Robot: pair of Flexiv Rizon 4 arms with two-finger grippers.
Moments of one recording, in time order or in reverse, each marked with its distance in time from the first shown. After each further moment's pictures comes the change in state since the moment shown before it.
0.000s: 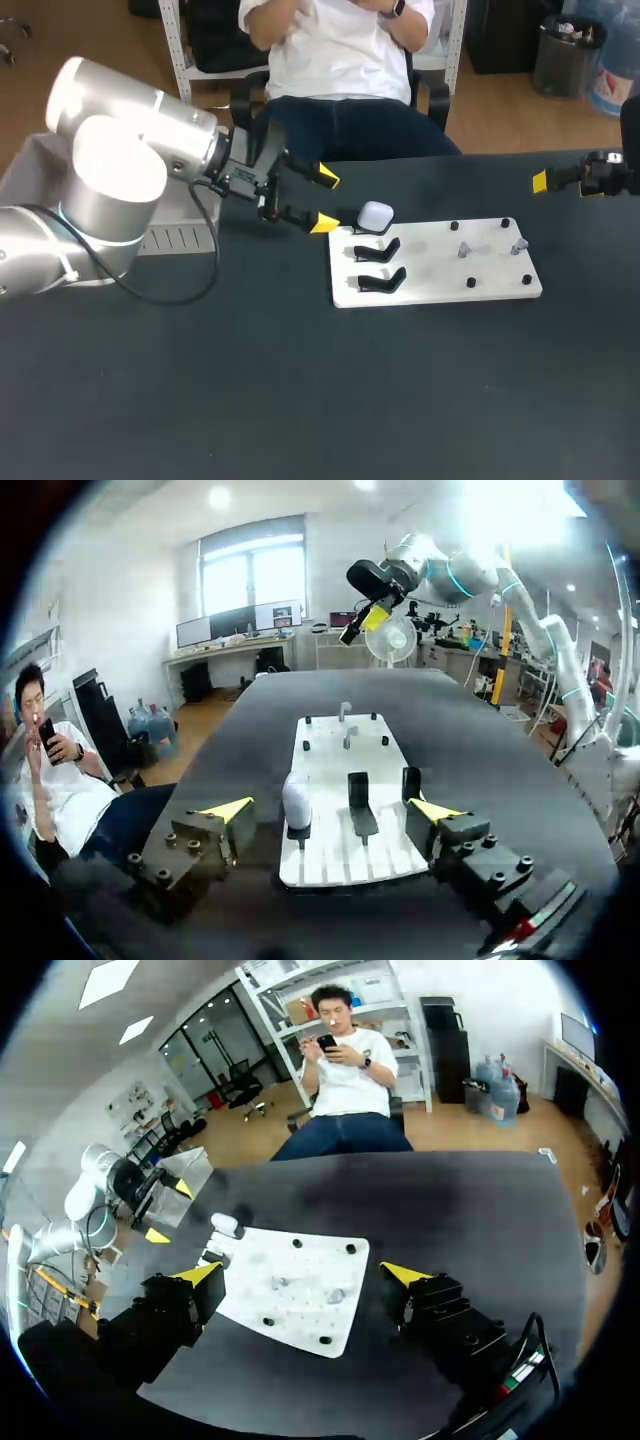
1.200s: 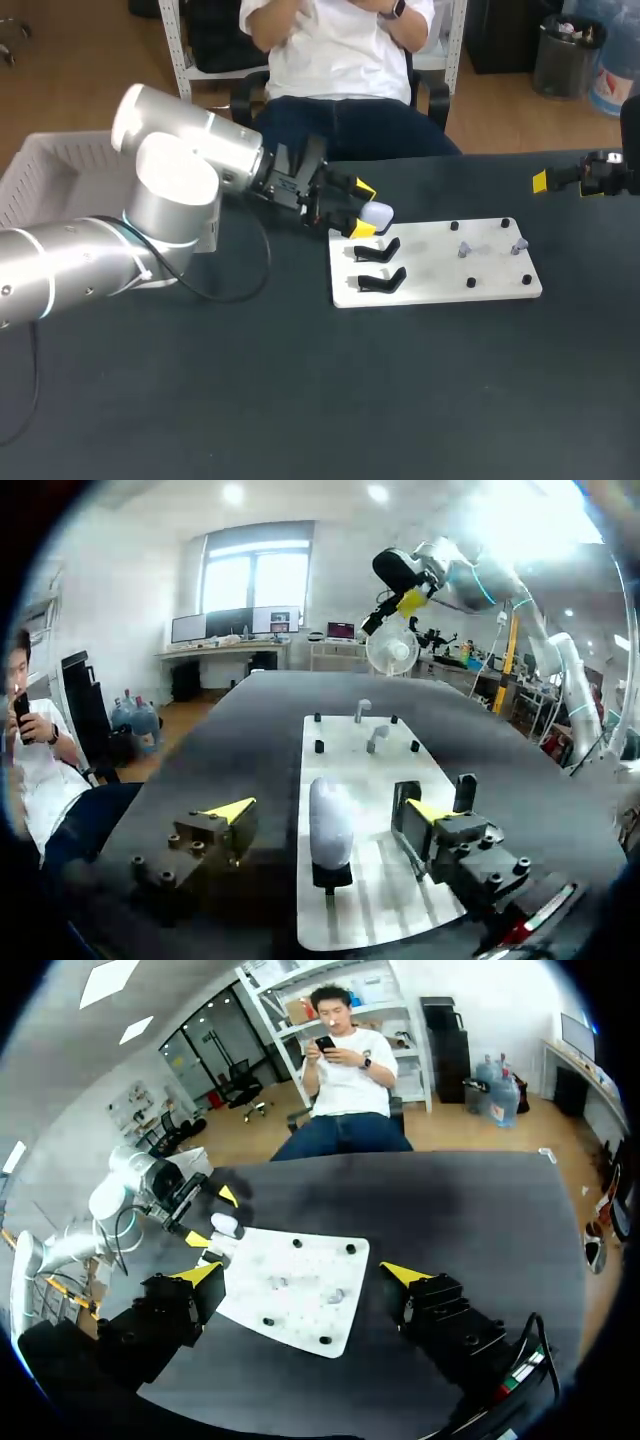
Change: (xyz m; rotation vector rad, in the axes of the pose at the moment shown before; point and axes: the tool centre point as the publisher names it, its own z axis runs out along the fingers) left arm 0.013 0.029 0.074 0.065 -0.068 -0.074; right arm 0.000 0.000 0.000 0.000 0.000 0.000
